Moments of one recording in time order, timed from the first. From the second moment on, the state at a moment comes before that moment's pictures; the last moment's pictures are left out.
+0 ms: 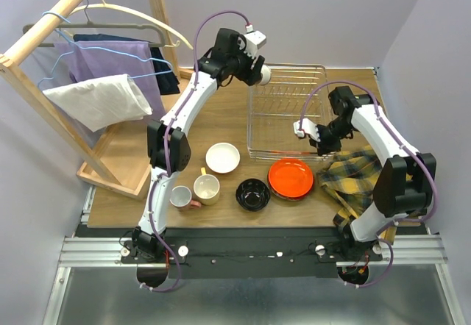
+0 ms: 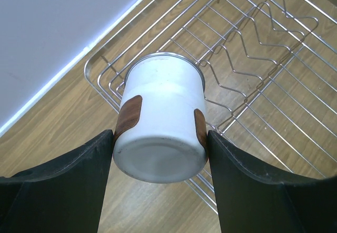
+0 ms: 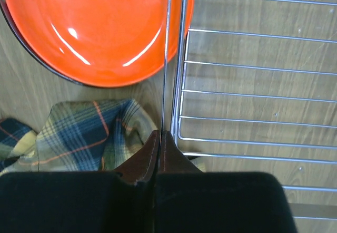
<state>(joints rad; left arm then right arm) -0.43 2.34 2.43 -0.58 0.35 0.19 0.13 1.64 1.36 -1.24 -0.44 -1.47</state>
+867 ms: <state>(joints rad) -0.49 2.36 2.43 -0.63 0.30 0.33 0.13 1.44 1.18 -1.27 -0.32 -1.53</state>
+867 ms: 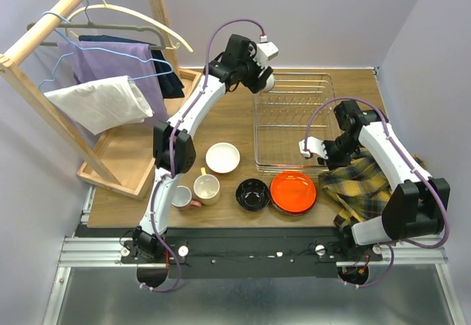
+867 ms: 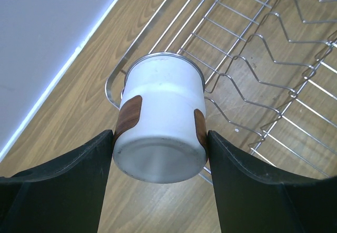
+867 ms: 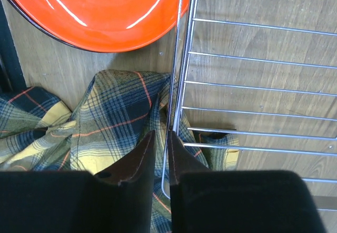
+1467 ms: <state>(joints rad) -0.54 2.49 2.50 -0.58 0.24 0.53 0.13 1.41 1.22 -1.31 -0.37 -1.44</state>
